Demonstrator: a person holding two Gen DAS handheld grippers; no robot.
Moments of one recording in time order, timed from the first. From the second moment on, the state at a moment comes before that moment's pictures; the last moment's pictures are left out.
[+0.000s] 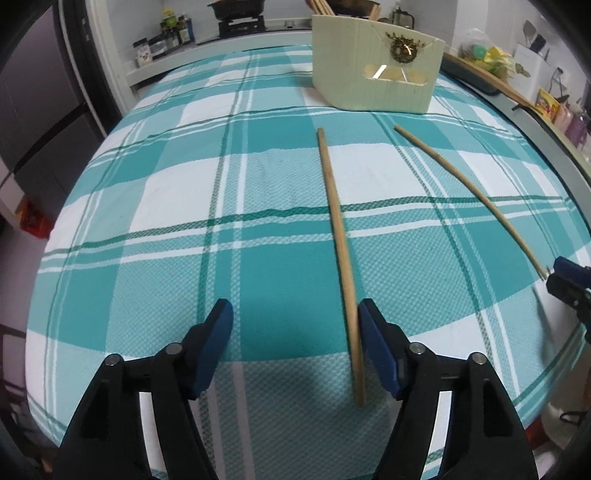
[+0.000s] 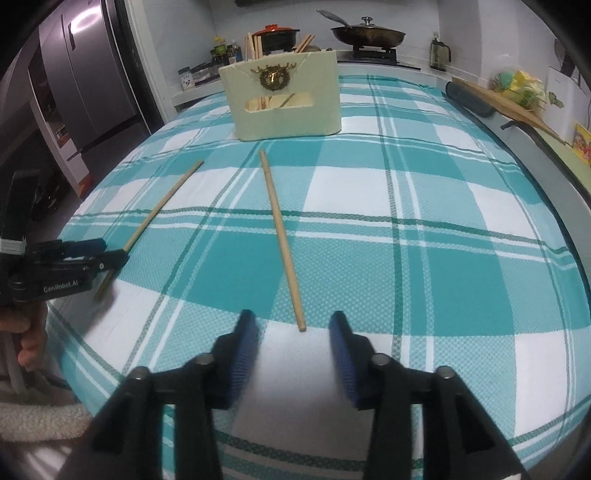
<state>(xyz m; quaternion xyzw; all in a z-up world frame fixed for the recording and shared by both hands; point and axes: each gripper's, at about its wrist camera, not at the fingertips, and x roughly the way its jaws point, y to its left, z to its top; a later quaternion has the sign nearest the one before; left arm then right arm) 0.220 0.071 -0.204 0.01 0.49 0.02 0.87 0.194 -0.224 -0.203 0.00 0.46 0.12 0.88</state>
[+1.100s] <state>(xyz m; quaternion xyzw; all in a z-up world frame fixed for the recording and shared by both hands) 0.202 0.044 -0.200 0.02 0.47 -0.06 0.88 0.207 -0.222 -0.209 0.00 0.49 0.08 0.87</state>
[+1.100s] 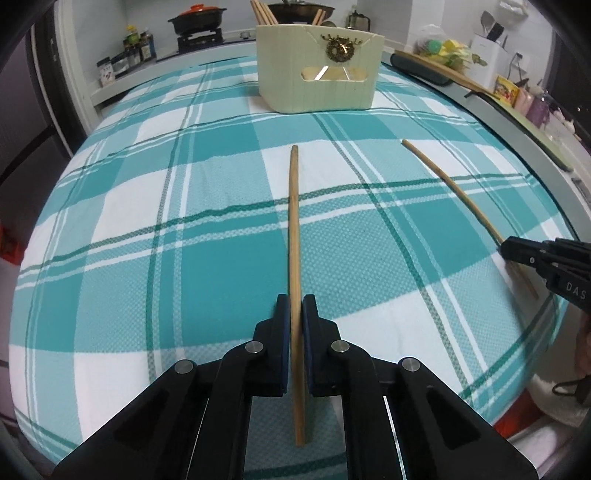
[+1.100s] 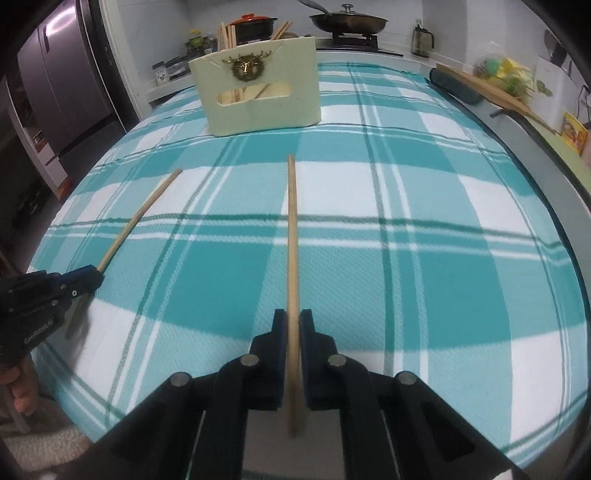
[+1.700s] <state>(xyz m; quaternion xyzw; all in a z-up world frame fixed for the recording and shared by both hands) 0.268 0.067 -0.178 -0.05 0.50 -0.09 0.86 0.246 -0.218 -0.184 -0.04 0.49 0.14 0.86</state>
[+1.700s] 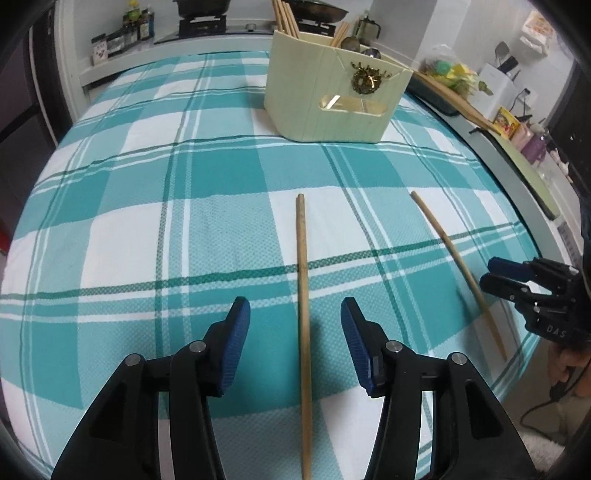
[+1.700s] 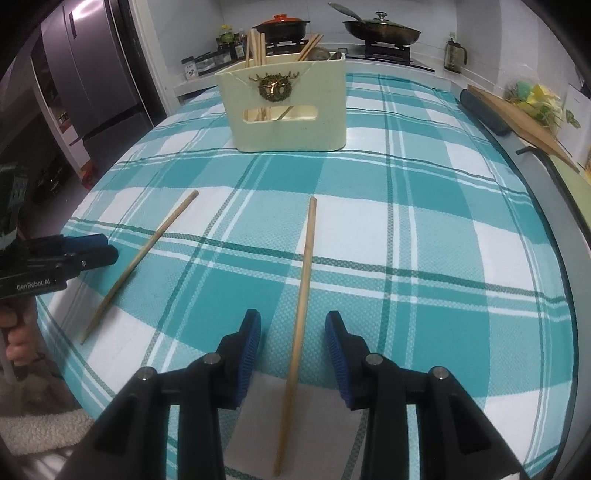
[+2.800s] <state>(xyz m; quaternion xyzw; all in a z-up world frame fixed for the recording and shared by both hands) 0.262 0.060 -0.039 -0.08 0.29 -0.11 0.95 0.274 -0.199 -0.052 0.00 0.31 0.19 0.93</state>
